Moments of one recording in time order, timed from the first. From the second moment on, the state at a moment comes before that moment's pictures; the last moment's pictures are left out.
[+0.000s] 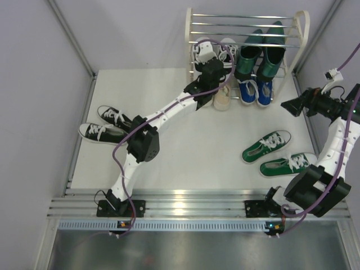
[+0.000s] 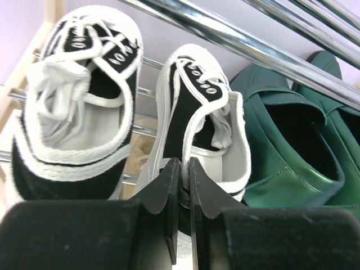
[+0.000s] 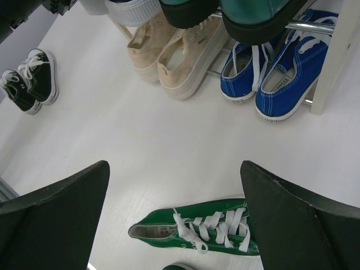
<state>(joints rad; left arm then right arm) -0.77 2.29 2.20 0.03 -0.61 -0.55 -0.62 1.31 1.30 -0.74 -1.13 -0.33</state>
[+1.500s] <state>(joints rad) -0.76 2.29 2.17 0.06 -0.70 -0.71 0.23 1.67 1.45 -0.16 -0.24 -0.31</state>
